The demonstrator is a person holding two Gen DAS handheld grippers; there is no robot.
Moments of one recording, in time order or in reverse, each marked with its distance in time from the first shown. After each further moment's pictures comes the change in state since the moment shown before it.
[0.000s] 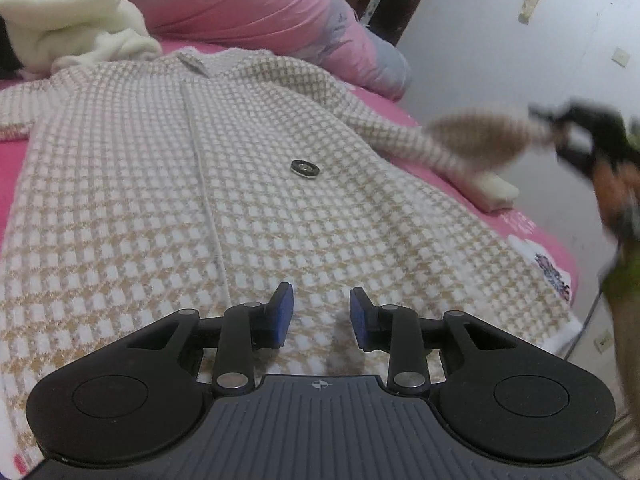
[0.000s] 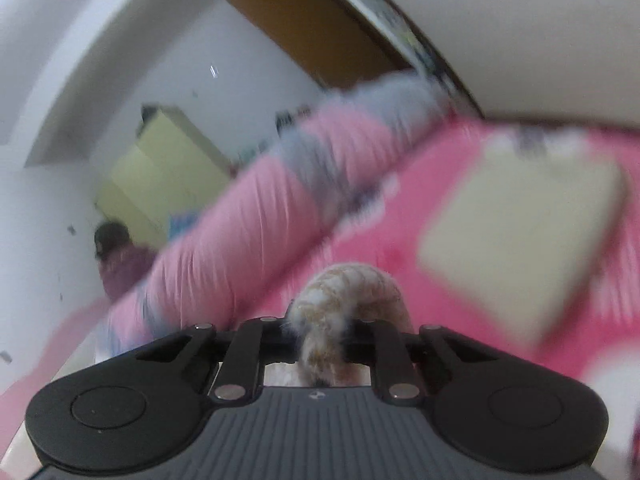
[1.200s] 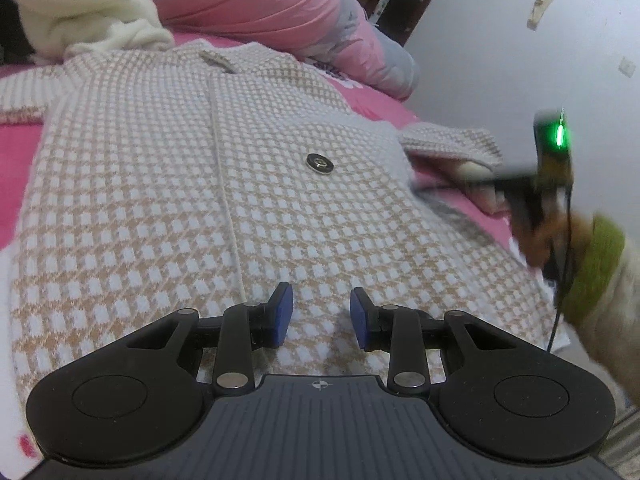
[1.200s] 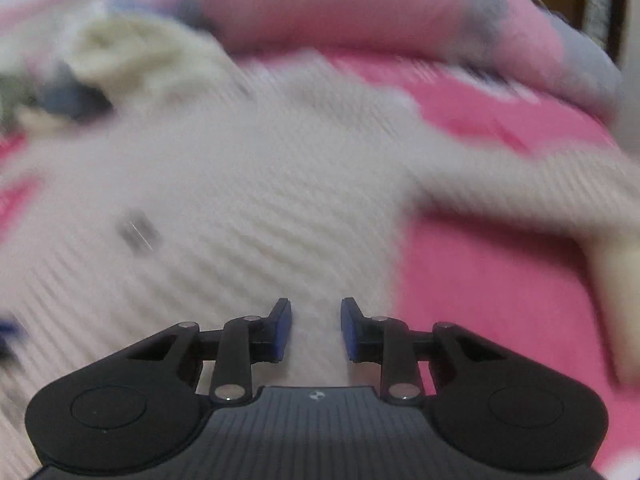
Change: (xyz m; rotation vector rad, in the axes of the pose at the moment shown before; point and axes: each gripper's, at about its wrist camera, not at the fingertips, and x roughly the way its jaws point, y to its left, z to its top) left arm -0.008 0.013 -0.003 -0.059 0.012 -0.011; right arm 0.114 0.053 -0.188 -0.775 0.578 -0.115
